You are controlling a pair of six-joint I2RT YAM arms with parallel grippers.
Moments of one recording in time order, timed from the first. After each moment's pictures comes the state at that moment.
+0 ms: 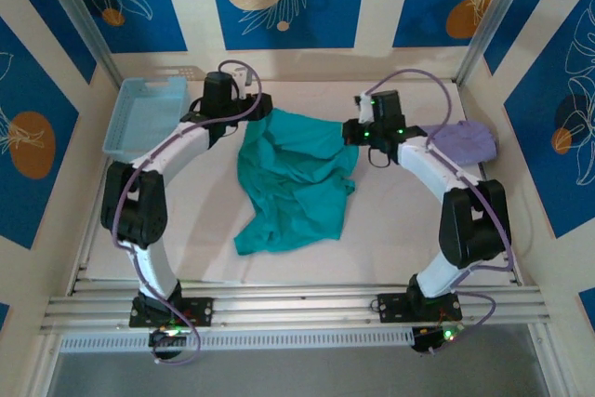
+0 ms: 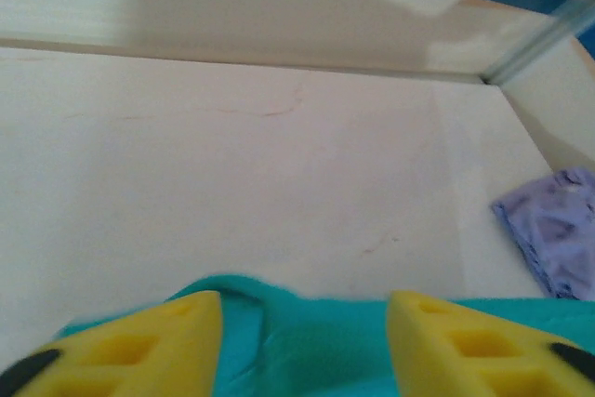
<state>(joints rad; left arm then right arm) -0.33 1.83 1.43 -0.11 0.28 -0.36 0.24 1.61 1.18 -0.28 -0.29 0.30</state>
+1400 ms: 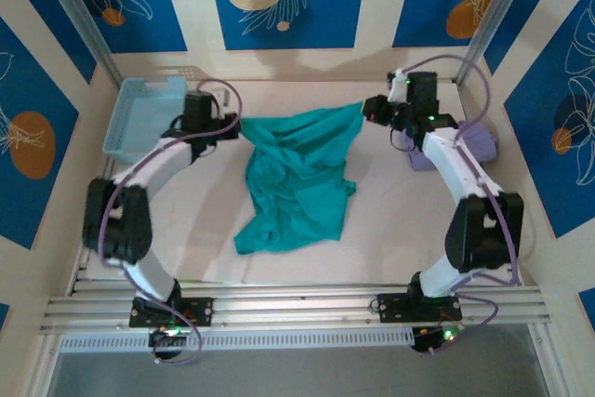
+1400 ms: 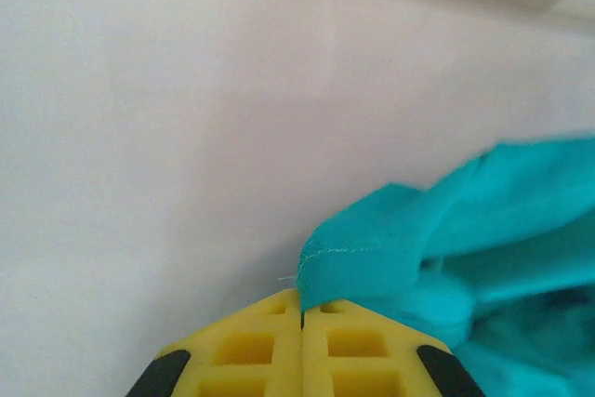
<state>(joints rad) -0.23 1.61 1.22 -0.17 0.20 -0.31 0.09 1.52 1.33 -0.35 -0.46 0.41</state>
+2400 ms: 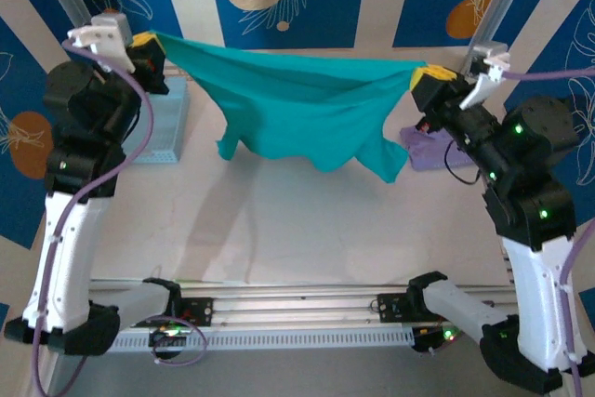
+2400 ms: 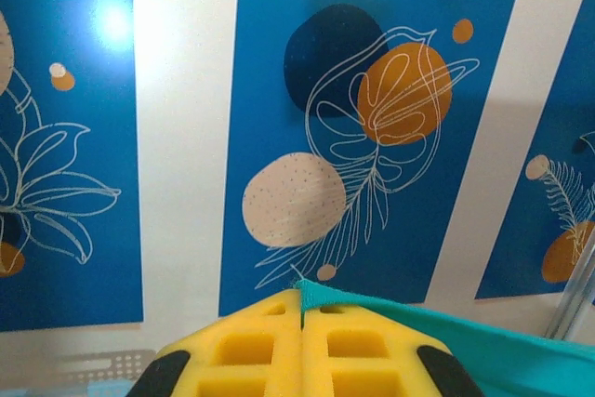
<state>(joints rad) -0.23 1.11 1.65 -0.42 -0.01 -0.13 0.31 0.94 1.65 -0.60 -0.20 0.25</state>
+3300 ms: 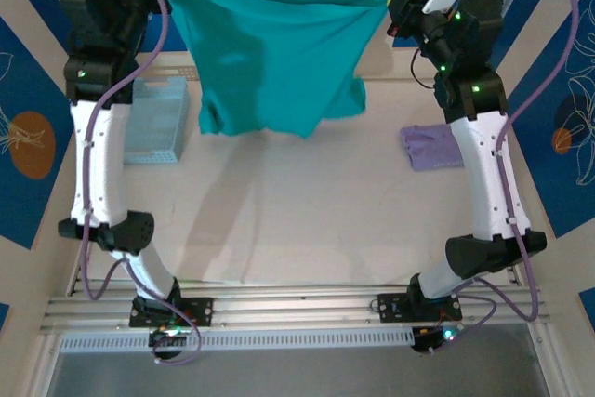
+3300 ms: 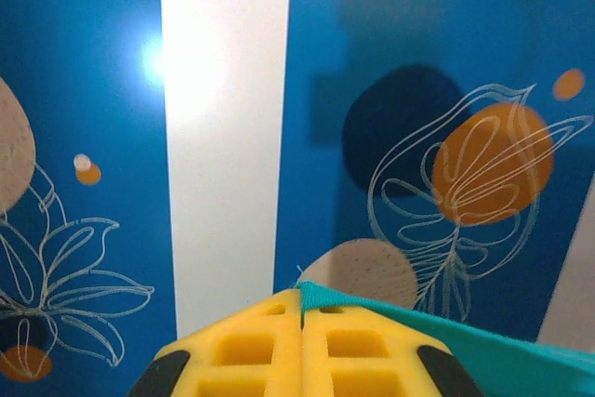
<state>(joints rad) -0.16 1.71 2.46 -0.58 -0.03 -0.07 0.18 1.52 2.01 -0.39 -0.21 0.29</state>
